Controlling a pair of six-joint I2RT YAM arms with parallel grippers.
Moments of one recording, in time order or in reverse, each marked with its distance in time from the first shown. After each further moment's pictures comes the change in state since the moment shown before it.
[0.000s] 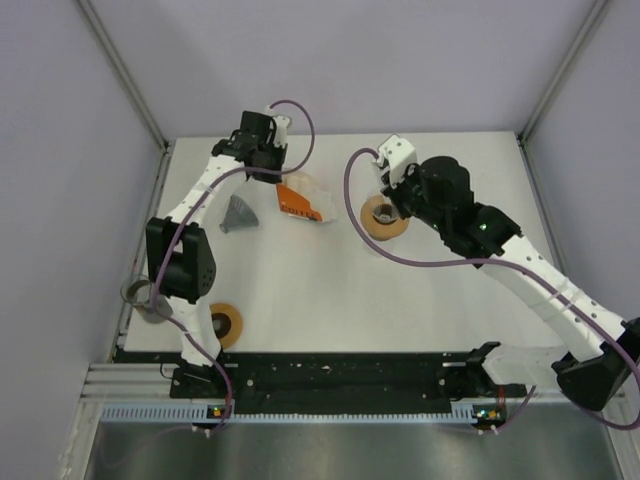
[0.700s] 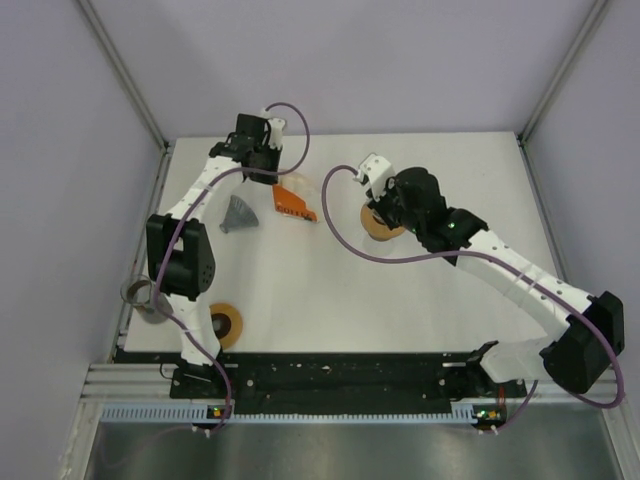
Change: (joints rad) left arm 0.047 0.038 -0.026 0.069 0.015 0.030; right arm -0.011 0.111 -0.140 0.126 -0.010 -0.027
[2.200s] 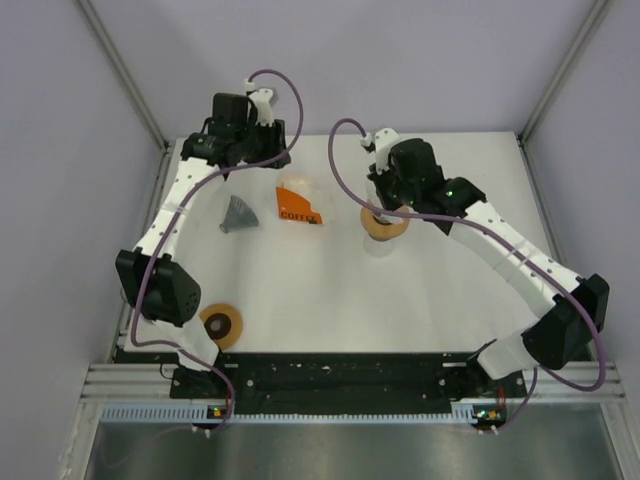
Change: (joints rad) left arm -0.020 -0.205 0.077 -0.093 0.129 -0.112; right arm -0.058 0.135 0.275 -0.231 -0.041 0.234
